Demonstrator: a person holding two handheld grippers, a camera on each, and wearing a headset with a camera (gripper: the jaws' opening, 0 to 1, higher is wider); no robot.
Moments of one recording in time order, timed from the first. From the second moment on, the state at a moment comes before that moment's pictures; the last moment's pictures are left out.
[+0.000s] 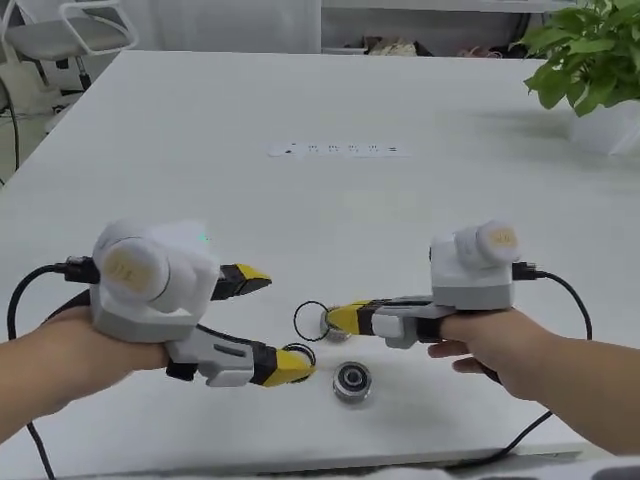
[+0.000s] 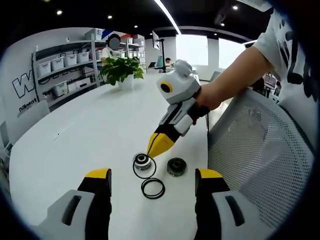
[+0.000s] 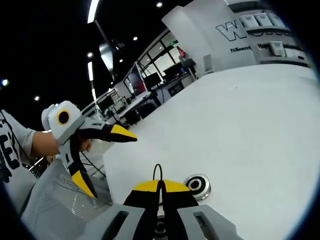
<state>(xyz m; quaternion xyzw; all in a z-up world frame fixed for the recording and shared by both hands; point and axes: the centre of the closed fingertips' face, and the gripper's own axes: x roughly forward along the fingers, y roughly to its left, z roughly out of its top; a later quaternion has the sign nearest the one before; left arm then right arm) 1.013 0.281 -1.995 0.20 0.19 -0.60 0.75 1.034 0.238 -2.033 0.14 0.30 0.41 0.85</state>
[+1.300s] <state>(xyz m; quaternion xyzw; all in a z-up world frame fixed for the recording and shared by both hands) 1.010 0.322 -1.999 0.18 0.21 -0.57 0.78 1.019 0.259 -2.068 0.11 0.36 0.43 0.82</state>
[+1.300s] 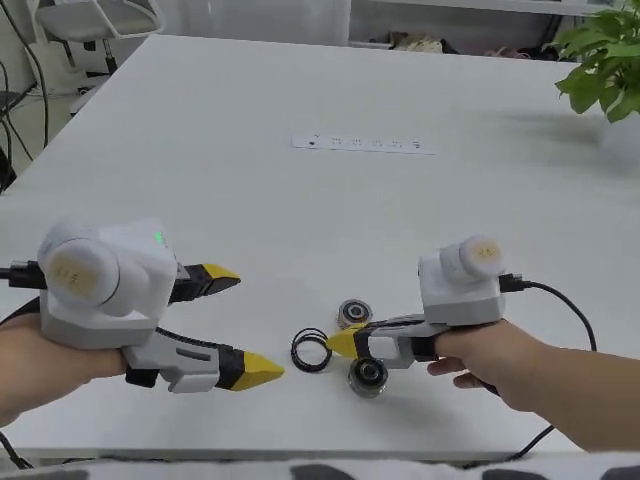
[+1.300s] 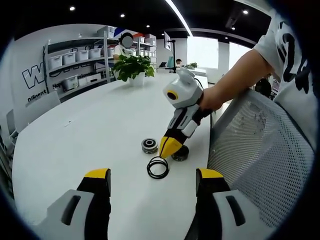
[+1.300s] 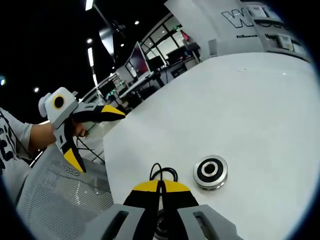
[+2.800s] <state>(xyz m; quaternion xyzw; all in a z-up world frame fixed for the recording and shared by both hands) 1.000 0.323 -1.988 0.17 0.21 -0.56 0.78 1.018 0.232 -2.007 0.08 0.27 0.42 0.86</state>
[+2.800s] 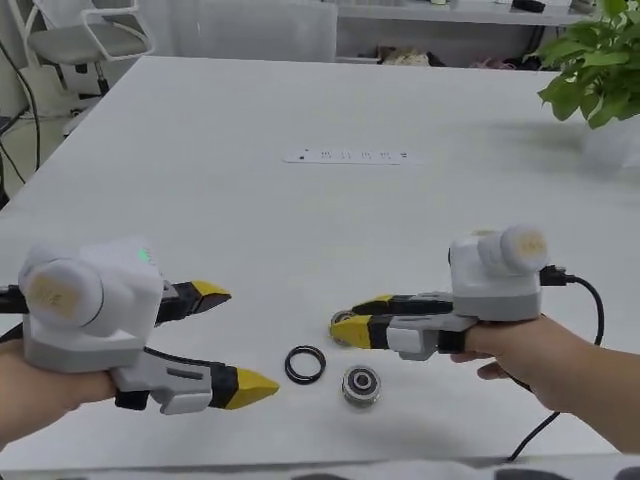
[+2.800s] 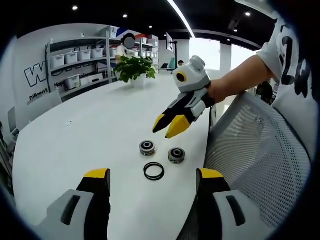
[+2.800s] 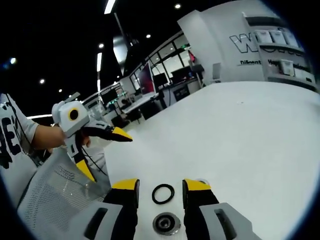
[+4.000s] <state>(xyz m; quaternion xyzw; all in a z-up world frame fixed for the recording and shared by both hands) 0.978 0.326 -1.963 0.16 0.19 -0.55 0.80 0.965 0.178 -1.980 -0.07 0.23 0.40 0.89</state>
